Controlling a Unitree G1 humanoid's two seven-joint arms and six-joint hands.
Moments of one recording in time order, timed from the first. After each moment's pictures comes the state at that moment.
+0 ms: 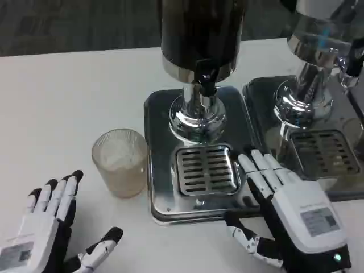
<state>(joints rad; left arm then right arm) 0.44 0.49 -0.13 0.01 0.80 -0.16 0.44 0.25 -0.40 0.37 -0.03 -1.00 -0.16 -0.49</state>
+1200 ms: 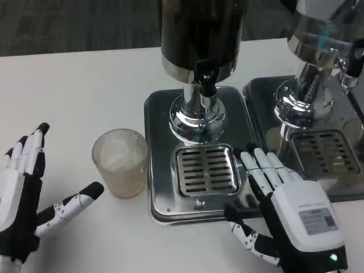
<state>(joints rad) 0.18 0.49 -0.02 0.29 0.56 -0.37 0.43 0.25 -0.35 0.38 -0.04 -1.02 -0.09 -0.49</state>
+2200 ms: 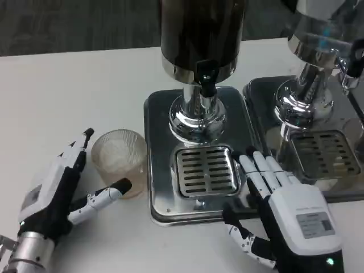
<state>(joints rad) -0.19 0.45 -0.14 0.92 0.48 -0.70 0.37 0.28 -0.32 0.40 -0.06 -1.04 -0.05 -0.49</state>
